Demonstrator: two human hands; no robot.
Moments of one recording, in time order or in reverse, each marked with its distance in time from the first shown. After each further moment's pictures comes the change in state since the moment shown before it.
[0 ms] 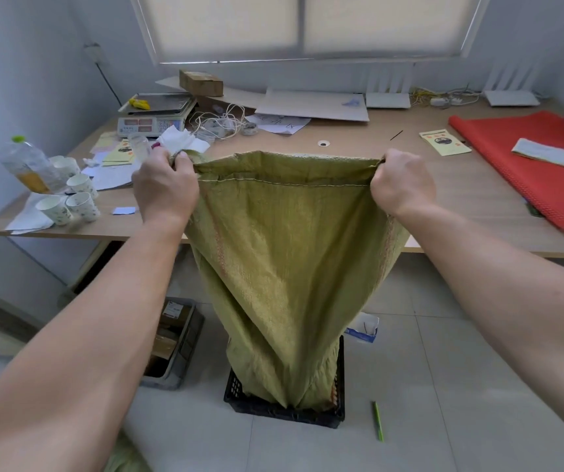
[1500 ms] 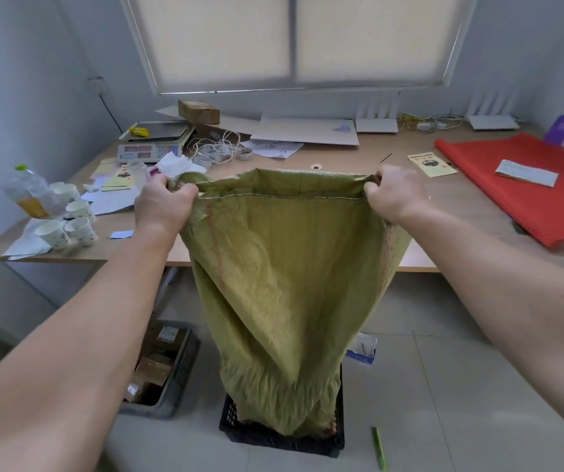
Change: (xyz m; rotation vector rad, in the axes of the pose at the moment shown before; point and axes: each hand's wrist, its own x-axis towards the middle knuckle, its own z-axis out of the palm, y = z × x) left_hand 0.013 0.010 -0.006 -0.147 -0.208 -0.162; right_hand 0.019 0.011 -0.025 0.071 -0.081 -0.026
